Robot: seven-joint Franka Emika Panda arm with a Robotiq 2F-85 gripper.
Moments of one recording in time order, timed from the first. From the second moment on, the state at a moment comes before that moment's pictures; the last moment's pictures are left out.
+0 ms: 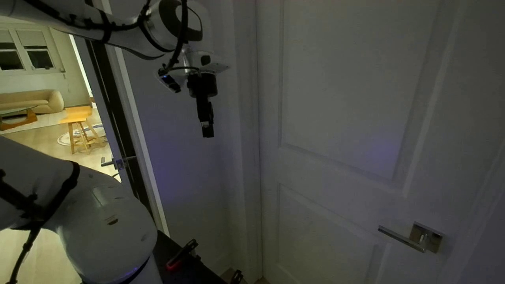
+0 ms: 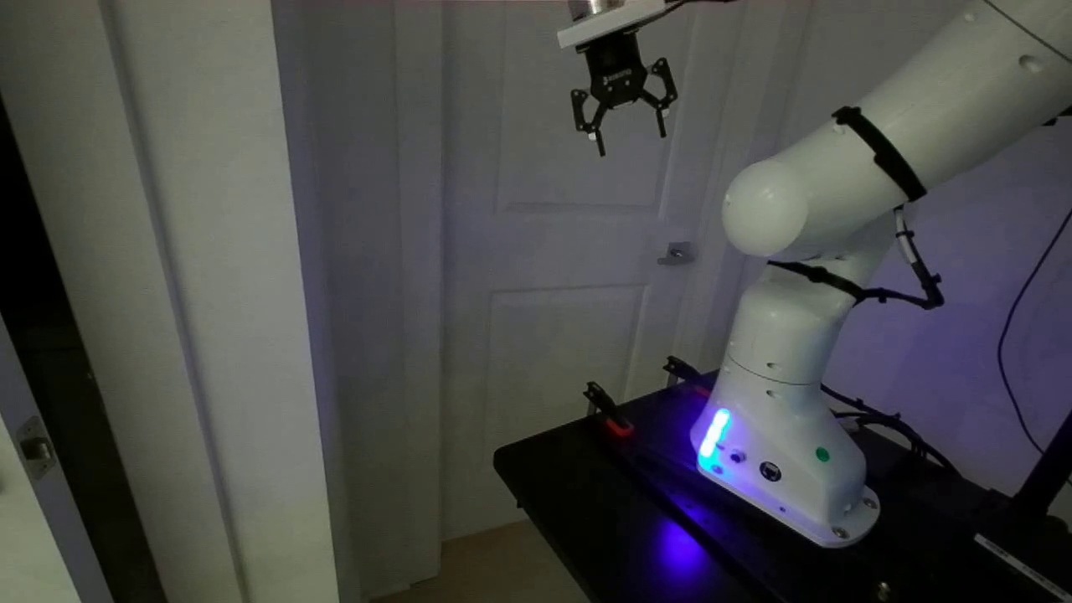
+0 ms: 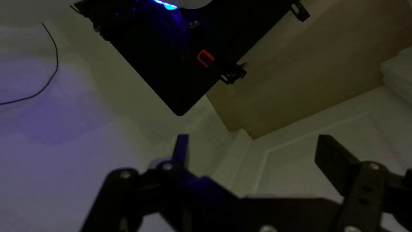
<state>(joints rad) -0.10 -0.64 0.27 -2.38 -0.09 1.48 0.91</state>
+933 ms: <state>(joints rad) -0.28 -0.62 0.05 -2.45 -0.34 1.74 1.37</state>
